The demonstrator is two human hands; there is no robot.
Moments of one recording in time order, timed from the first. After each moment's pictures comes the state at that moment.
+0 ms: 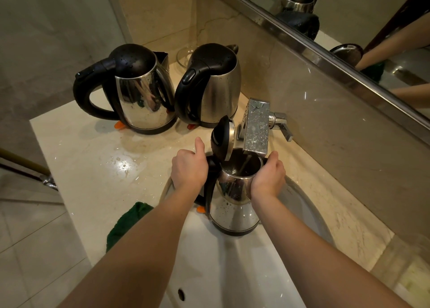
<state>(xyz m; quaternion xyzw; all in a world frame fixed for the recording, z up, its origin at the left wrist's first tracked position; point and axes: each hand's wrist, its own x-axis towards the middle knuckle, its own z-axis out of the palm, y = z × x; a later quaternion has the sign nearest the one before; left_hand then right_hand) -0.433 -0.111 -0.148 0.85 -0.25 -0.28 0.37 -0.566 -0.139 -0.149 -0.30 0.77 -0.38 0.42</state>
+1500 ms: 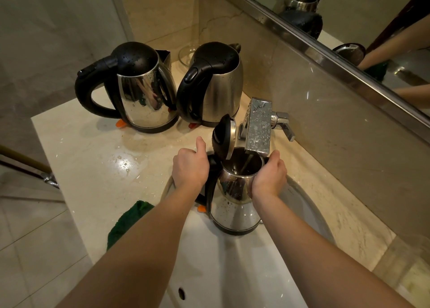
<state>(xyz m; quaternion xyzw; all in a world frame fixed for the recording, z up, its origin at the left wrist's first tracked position) -0.435 -0.111 -0.141 0.85 -0.24 -0.29 0.36 -0.565 -0.139 -0.148 -0.30 0.77 -0.39 0.42</state>
